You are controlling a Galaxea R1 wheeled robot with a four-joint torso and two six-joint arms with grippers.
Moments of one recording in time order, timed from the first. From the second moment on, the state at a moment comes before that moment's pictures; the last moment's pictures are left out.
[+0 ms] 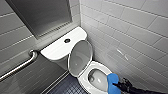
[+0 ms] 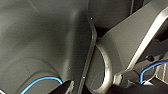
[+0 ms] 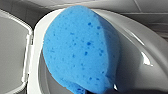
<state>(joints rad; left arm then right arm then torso) 1.43 2.86 -2.28 -0.13 0.00 0.11 -0.67 2.37 -1.76 0.22 0.14 0.33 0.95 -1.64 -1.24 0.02</state>
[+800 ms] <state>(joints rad) 1.43 2.86 -2.29 -0.13 0.00 0.11 -0.95 2.21 -1.59 0.23 0.39 0.33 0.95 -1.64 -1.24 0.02</state>
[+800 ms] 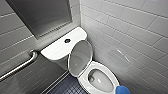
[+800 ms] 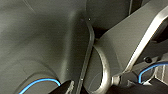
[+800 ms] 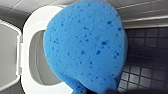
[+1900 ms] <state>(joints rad) 1.43 2.86 -2.29 -0.13 0.00 0.11 -0.82 2.07 -1.33 0.18 0.22 0.32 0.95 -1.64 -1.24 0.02</state>
